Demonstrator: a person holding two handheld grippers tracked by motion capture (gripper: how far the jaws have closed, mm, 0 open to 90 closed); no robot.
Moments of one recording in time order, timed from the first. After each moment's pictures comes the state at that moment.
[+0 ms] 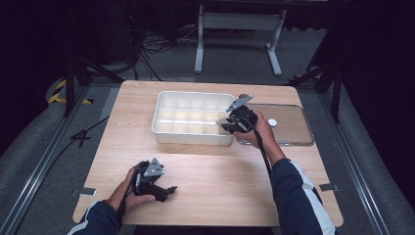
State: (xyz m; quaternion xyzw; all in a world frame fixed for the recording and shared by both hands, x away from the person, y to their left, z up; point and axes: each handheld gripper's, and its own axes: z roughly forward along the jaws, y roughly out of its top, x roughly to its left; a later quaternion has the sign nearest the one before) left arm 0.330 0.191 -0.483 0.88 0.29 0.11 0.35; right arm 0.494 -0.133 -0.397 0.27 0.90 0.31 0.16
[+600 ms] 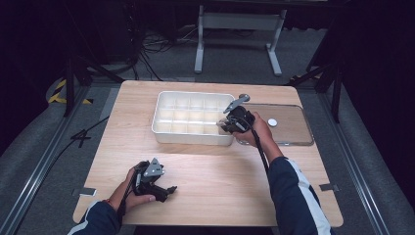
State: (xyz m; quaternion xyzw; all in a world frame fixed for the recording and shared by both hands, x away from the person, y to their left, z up) left arm 0.330 0.192 -0.483 0.89 0.29 0.11 0.35; right arm 0.502 -0.128 -0.406 0.26 0.91 0.28 0.13
